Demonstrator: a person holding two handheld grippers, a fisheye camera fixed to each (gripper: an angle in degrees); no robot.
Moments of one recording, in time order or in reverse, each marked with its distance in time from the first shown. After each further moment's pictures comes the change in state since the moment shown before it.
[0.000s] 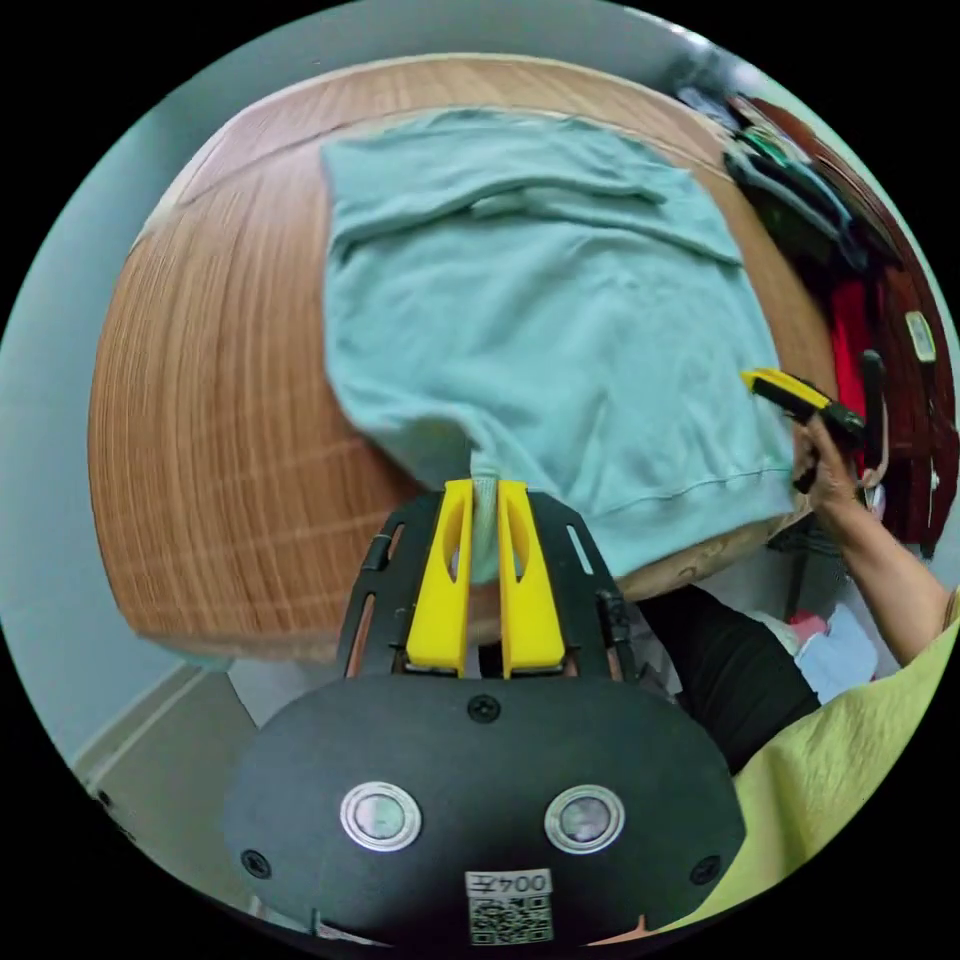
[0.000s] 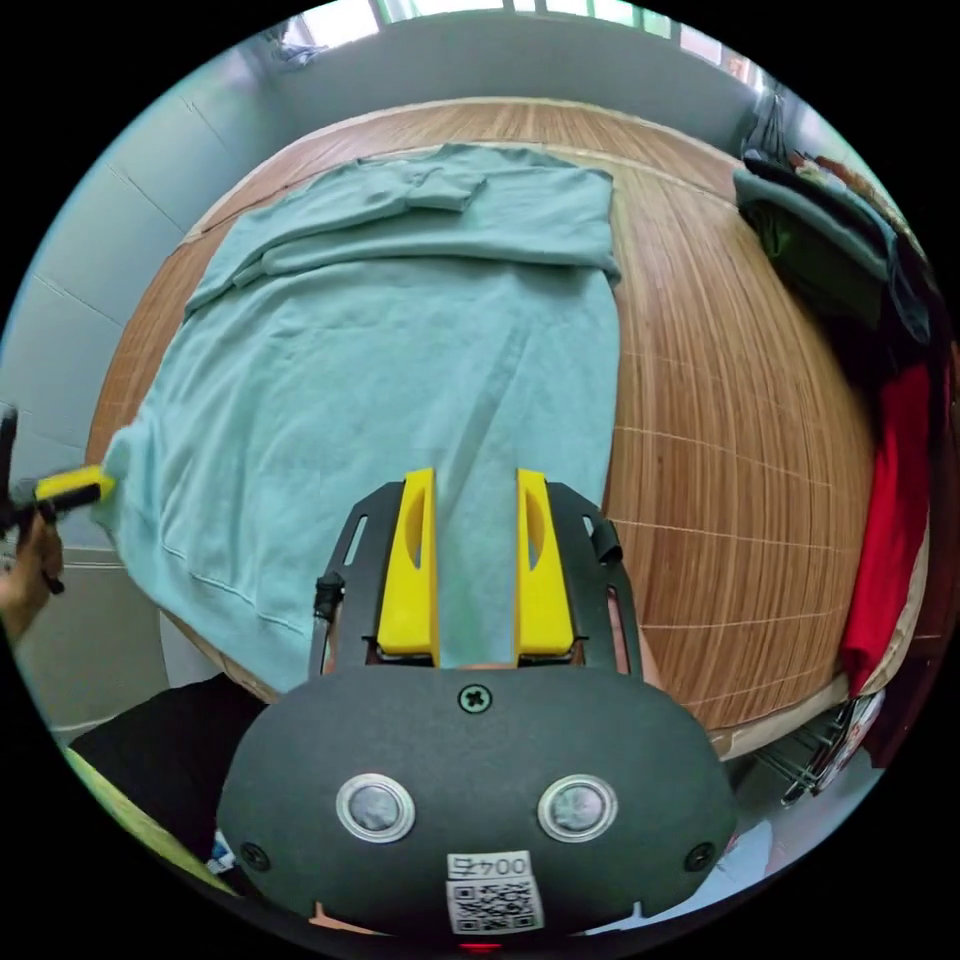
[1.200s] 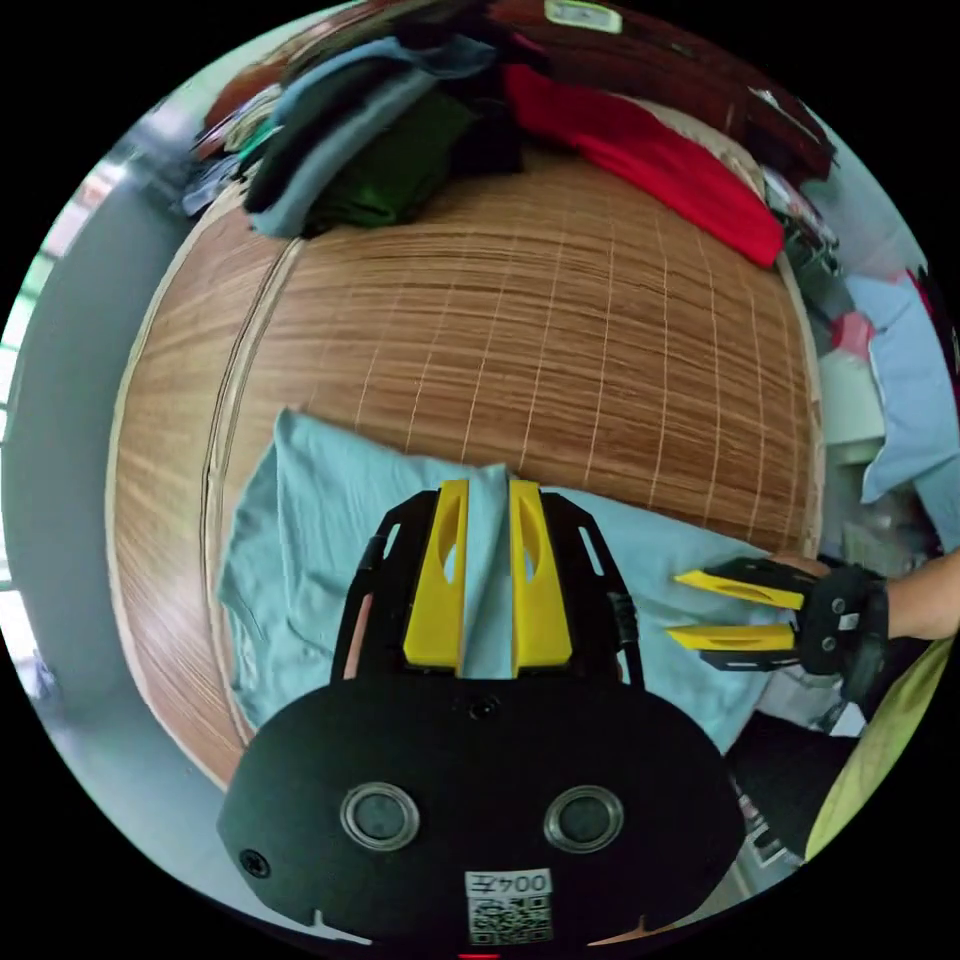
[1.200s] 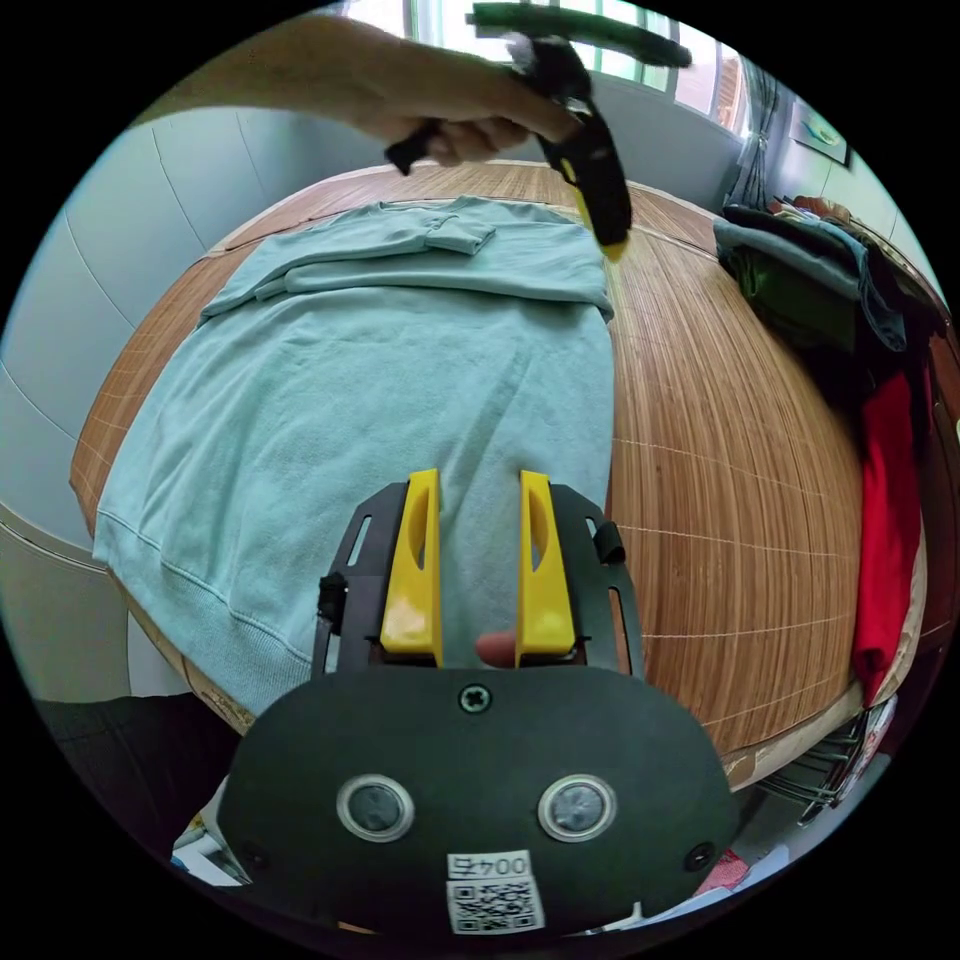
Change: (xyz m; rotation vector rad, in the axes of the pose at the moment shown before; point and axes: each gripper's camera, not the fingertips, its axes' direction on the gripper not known) left arm 0.442 -0.291 0.060 0.066 -0.182 1.119; right arm -0.036 0.043 0.035 0.170 0.028 -0.023
